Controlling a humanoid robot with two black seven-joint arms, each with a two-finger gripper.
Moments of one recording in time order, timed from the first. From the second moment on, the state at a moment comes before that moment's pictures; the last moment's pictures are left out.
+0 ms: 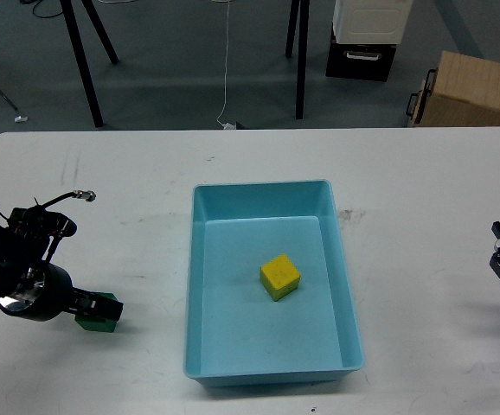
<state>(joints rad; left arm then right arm) -1.24 0.82 0.36 -1.60 1.01 -0.49 0.33 -0.30 -0.13 1.86 1.50 0.21 0.35 -0.44</state>
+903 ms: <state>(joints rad) -1.66 0.54 0.28 -1.52 0.83 -0.49 0.34 -0.31 -0.13 1.87 1.49 0.21 0.35 -0.44</state>
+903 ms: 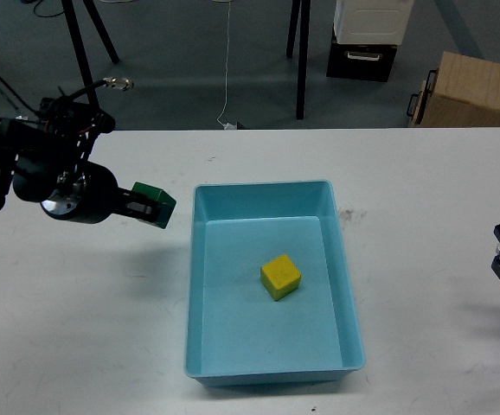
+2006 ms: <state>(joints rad) -1.60 0.20 0.25 -1.19 0.78 -0.49 0.16 -0.31 -0.13 1.87 1.48 0.21 0.34 -0.44</state>
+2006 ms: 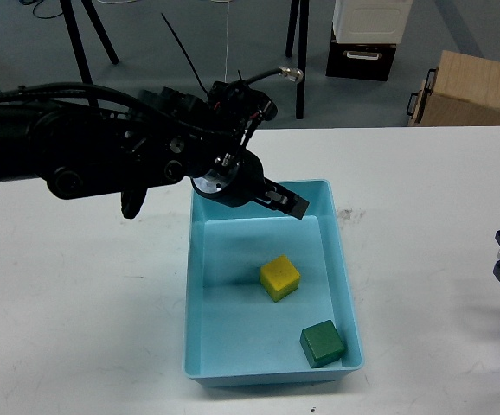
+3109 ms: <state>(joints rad) 0.09 -0.04 -1.68 -1.66 0.35 -0.49 0.16 -0.37 -0.05 1.86 1.51 0.21 0.46 -0.39</state>
